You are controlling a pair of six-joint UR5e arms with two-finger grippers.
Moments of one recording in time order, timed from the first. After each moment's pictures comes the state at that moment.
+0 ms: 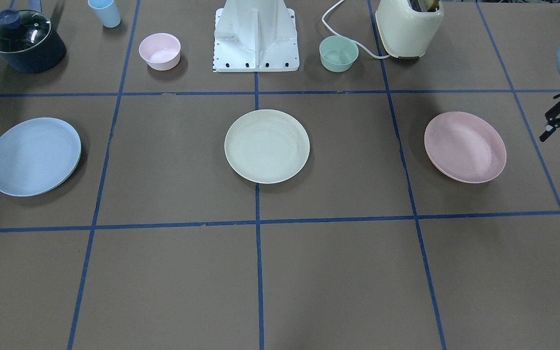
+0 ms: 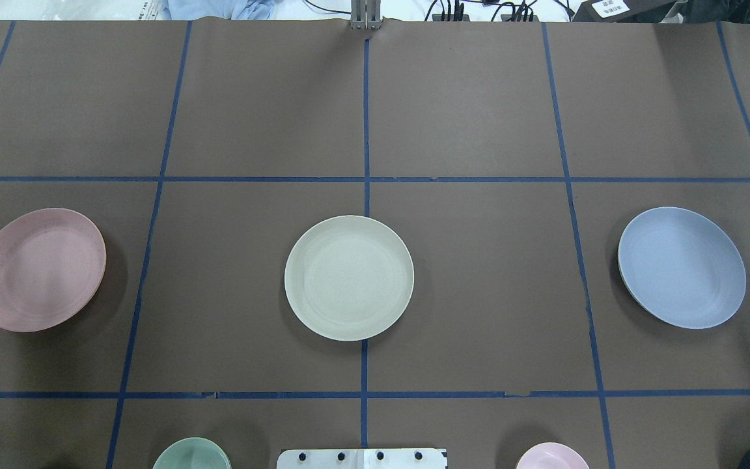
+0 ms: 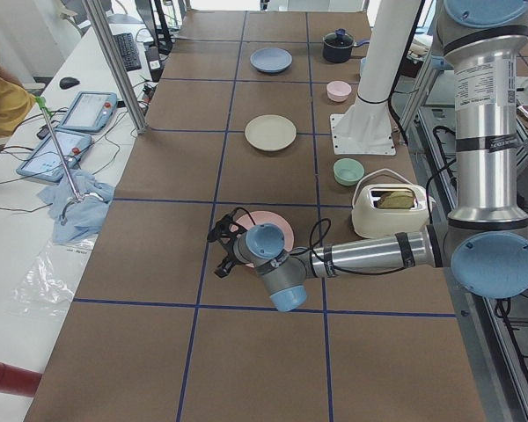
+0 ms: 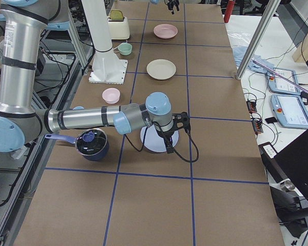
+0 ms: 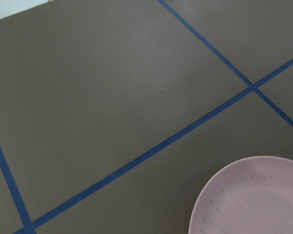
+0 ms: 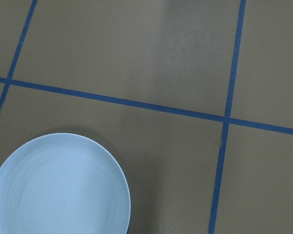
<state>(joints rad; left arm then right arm) -1.20 -1.45 -1.36 -2.97 -2.24 -0.47 1.47 -1.78 1.89 -1.28 2.37 0.17</state>
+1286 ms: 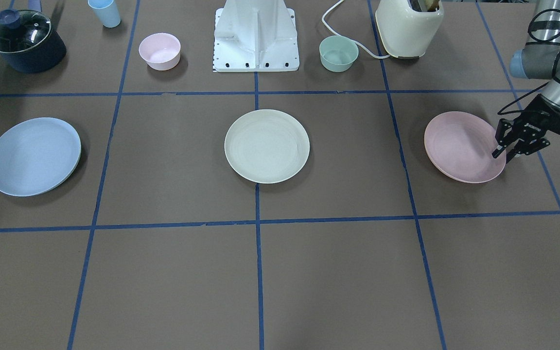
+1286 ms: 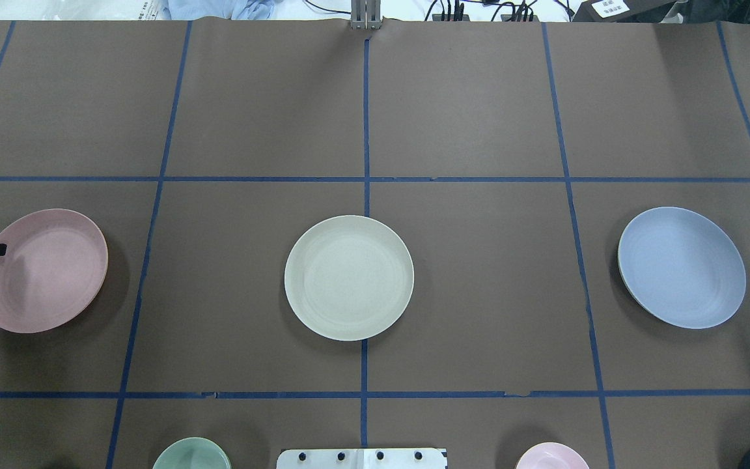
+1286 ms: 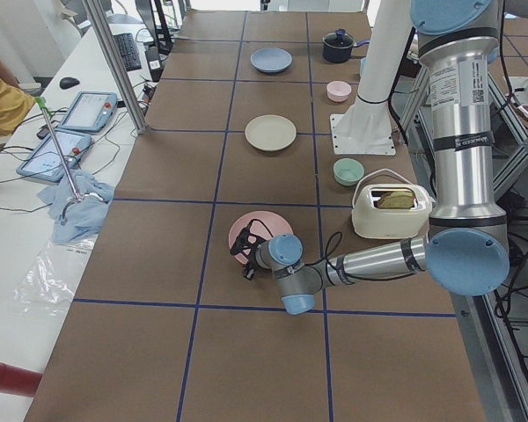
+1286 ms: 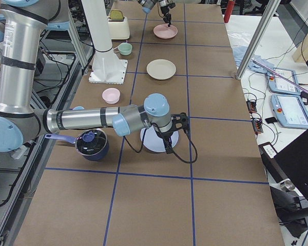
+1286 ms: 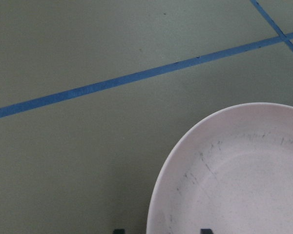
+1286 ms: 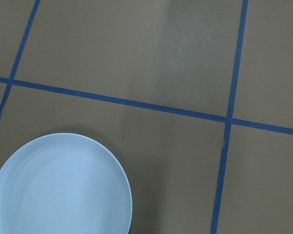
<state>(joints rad) -0.95 -1.43 -1.30 -3.09 -2.05 -0.71 1.47 -1.78 1.89 -1.27 2.37 0.18</state>
